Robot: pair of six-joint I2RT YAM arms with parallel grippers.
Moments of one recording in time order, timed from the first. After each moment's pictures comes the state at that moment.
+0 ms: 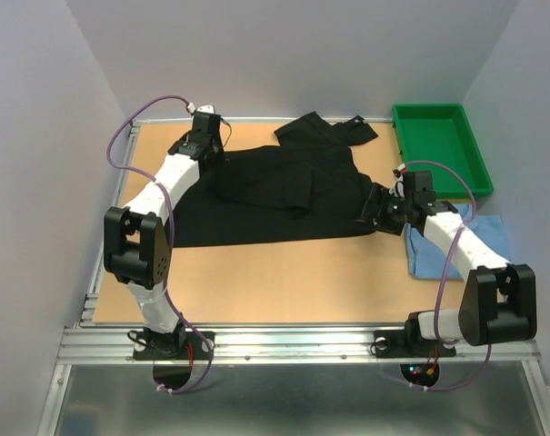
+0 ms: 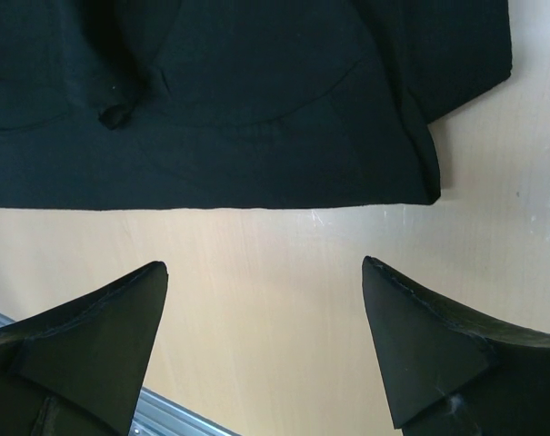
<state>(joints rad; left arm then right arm) -0.28 1.76 1.50 -0.48 -0.23 -0.37 0.09 1.32 0.84 -0.42 -0.38 0.48</state>
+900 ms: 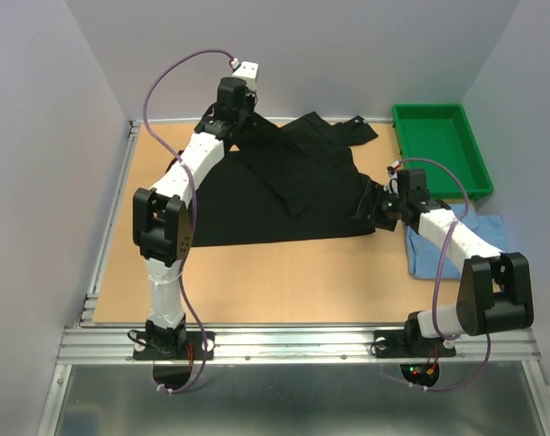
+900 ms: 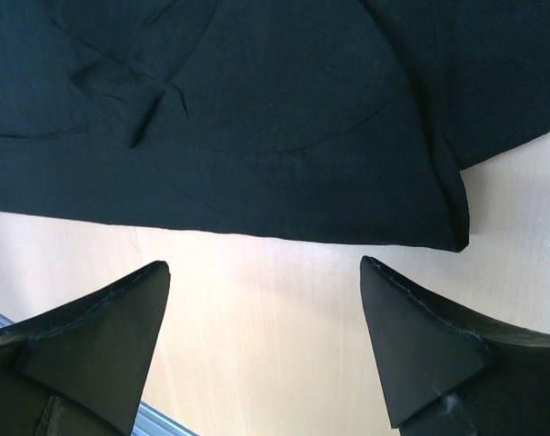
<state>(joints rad) -0.35 1.99 1.88 -0.26 -0.18 -0.02 0.11 1.39 0.84 -0.30 -0.39 0.49</state>
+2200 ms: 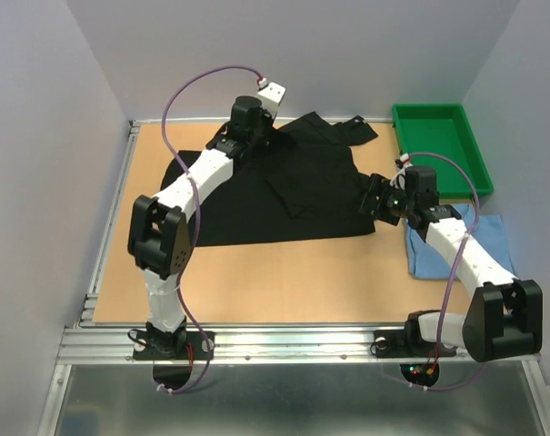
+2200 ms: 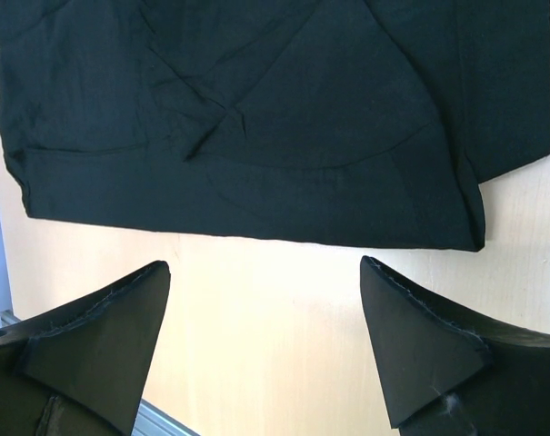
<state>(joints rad) -0.47 1.96 1.75 -0.12 -0.15 0.15 0.12 1.25 0.83 -0.28 -0.39 0.51</state>
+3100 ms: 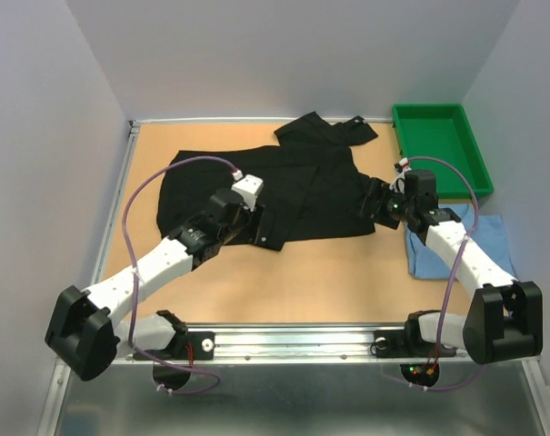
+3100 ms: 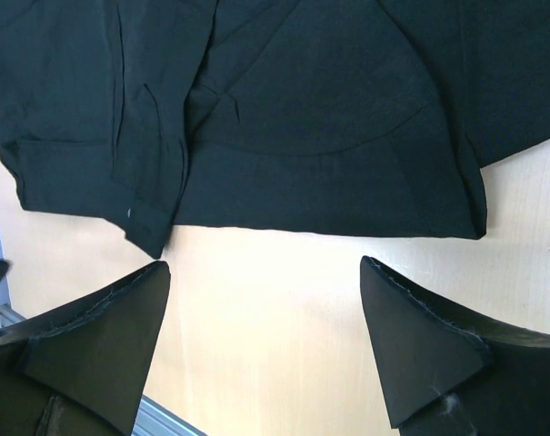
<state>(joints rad) -0.67 1.19 0.79 -0.24 -0.12 -0.08 0.12 1.23 0.80 -0.28 -0.39 0.51</state>
